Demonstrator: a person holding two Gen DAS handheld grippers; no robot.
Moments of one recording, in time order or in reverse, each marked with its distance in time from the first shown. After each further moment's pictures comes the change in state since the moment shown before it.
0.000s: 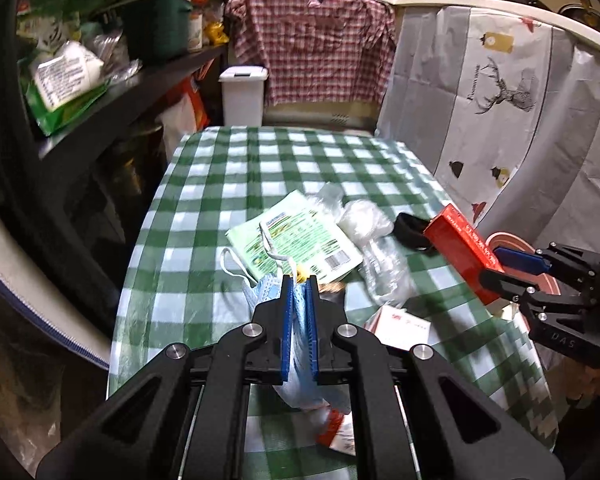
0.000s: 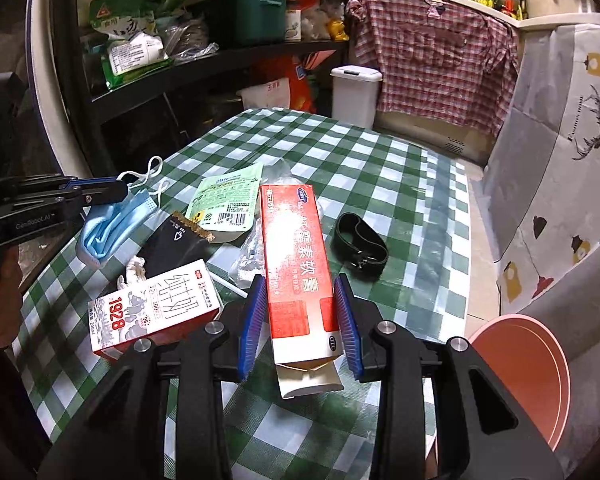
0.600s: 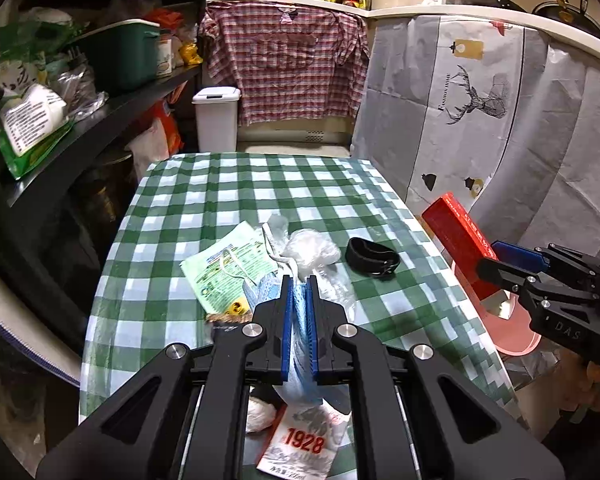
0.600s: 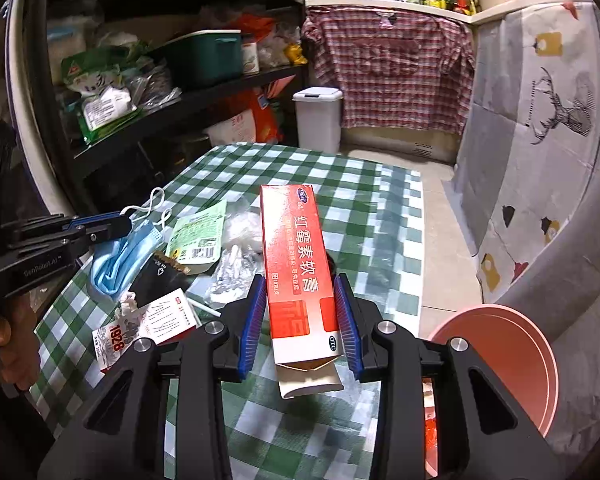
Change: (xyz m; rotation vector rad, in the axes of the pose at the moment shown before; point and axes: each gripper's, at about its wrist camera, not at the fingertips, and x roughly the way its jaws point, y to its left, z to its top) left arm -0.005 -0.047 0.015 0.036 -0.057 -0.053; right arm -0.042 -0.034 0.001 0.121 -0.090 -0.063
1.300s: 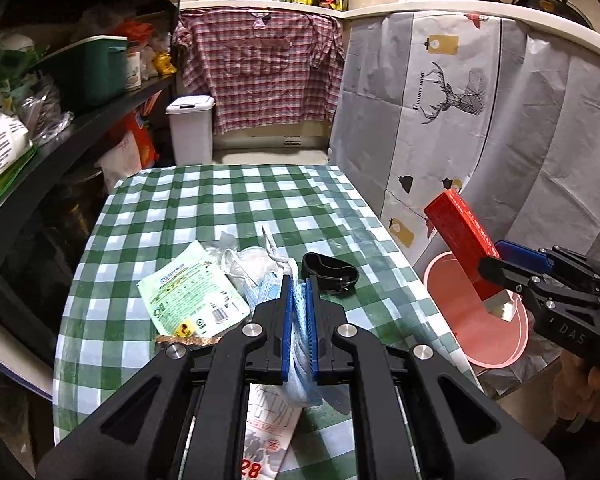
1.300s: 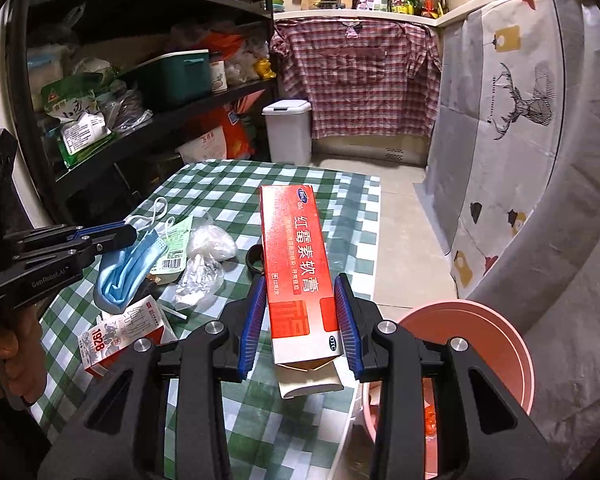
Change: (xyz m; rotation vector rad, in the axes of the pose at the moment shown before) left arm 0.011 -0.045 0.012 0.039 -0.014 -0.049; right arm -0.024 -0.034 -0.005 0.059 -0.037 -0.066
